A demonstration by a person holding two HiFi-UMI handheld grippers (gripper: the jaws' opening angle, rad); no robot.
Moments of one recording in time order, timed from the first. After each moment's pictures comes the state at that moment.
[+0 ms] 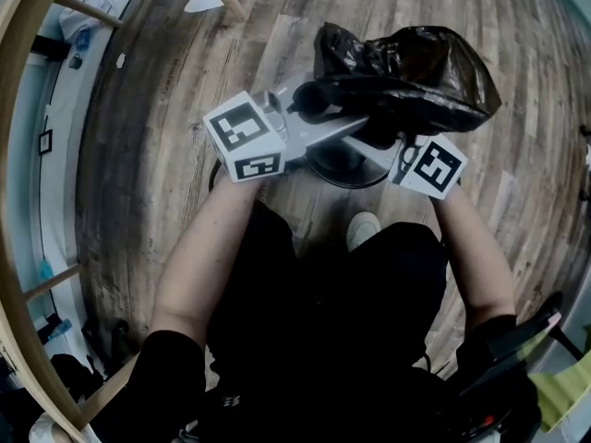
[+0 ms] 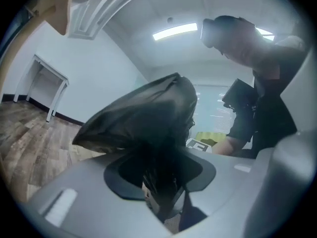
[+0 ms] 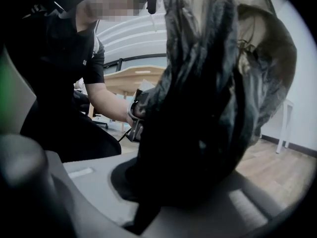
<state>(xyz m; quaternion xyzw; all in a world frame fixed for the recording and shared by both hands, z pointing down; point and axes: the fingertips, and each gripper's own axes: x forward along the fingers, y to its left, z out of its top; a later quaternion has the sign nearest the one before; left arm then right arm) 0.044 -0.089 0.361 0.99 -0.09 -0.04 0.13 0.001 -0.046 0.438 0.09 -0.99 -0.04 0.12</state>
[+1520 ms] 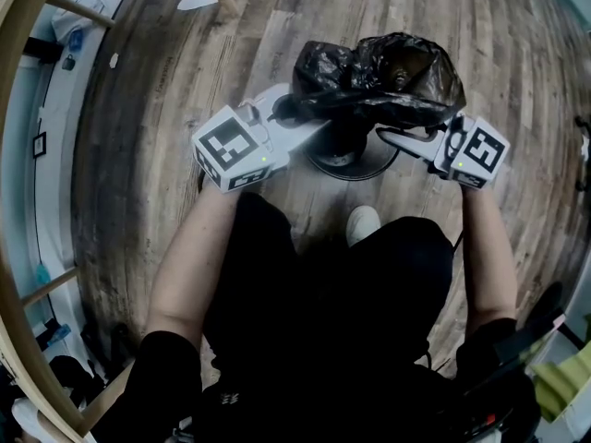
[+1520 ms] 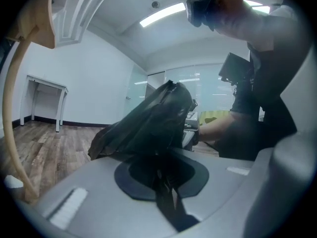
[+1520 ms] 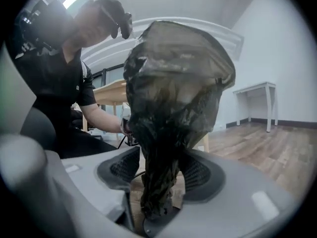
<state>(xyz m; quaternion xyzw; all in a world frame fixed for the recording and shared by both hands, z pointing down) 0.011 -0.076 0.401 0.99 -0.12 0.06 0.06 0.076 -0.064 0.429 0.15 -0.98 0.07 0.12</state>
